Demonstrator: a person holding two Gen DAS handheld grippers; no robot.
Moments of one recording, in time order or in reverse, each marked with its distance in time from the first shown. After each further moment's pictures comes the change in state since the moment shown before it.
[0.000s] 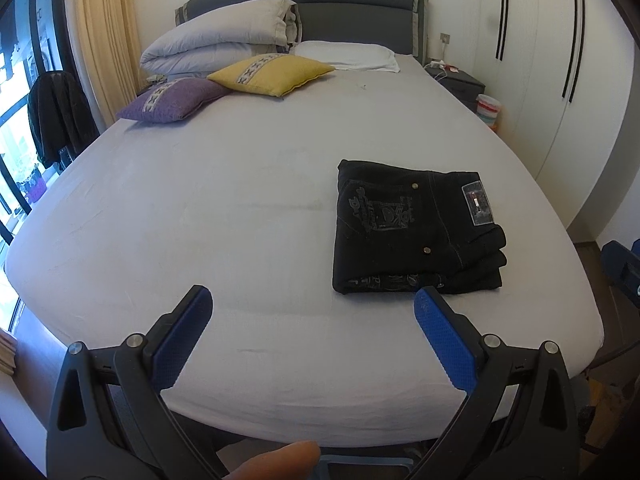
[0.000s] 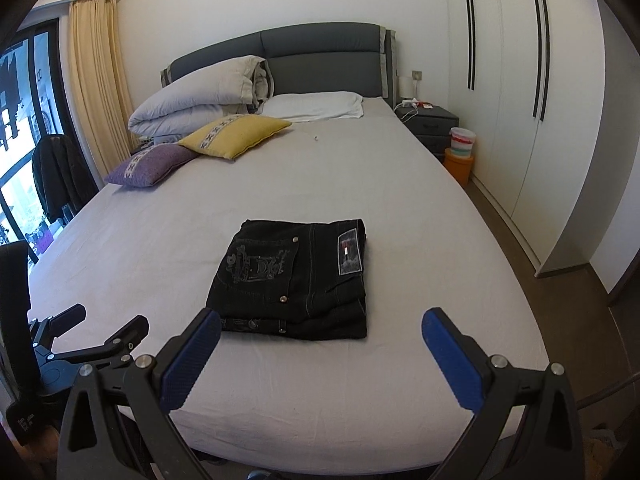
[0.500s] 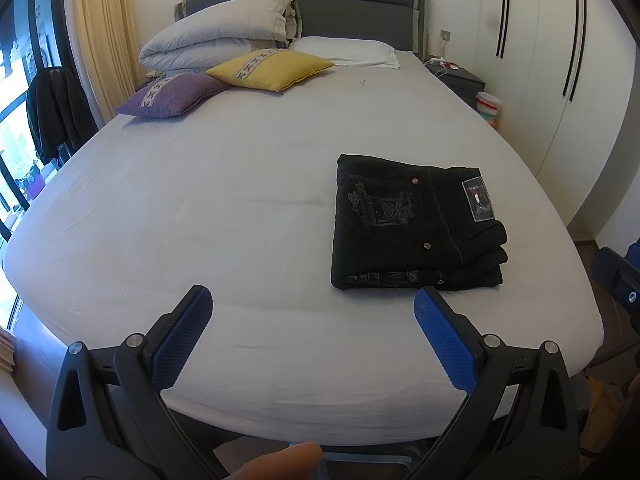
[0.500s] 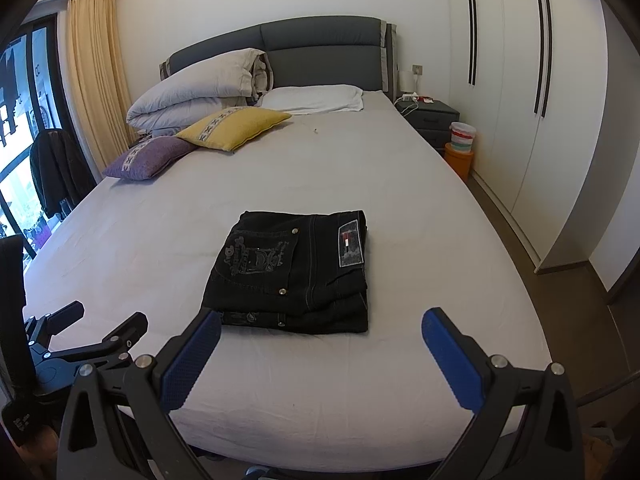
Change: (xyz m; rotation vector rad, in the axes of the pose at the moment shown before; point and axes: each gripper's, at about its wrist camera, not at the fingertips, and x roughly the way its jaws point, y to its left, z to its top) left arm 0.004 -0.001 -0.002 -0.003 0.011 -0.003; right arm 0.008 -0.001 -0.002 -0.007 0.023 -0.003
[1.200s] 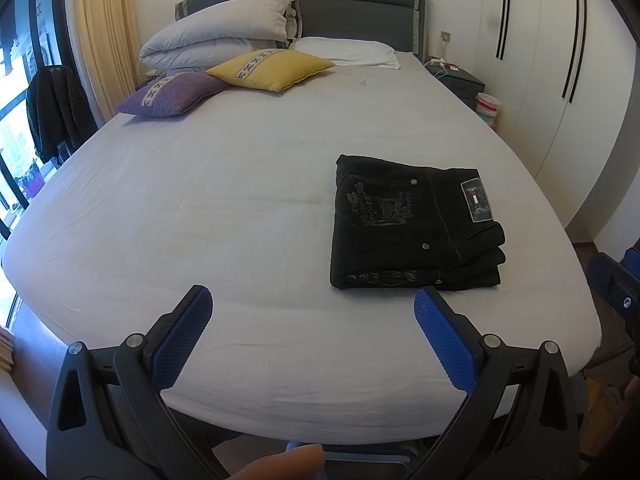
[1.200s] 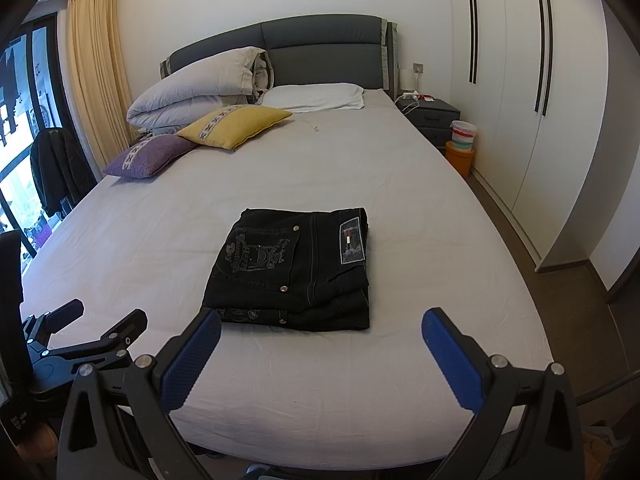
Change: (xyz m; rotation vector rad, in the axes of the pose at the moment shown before) left arm 0.001 -0.001 -0.001 -0.001 0.000 -0.001; right arm 0.003 -0.001 0.002 -0.003 0.005 0.004
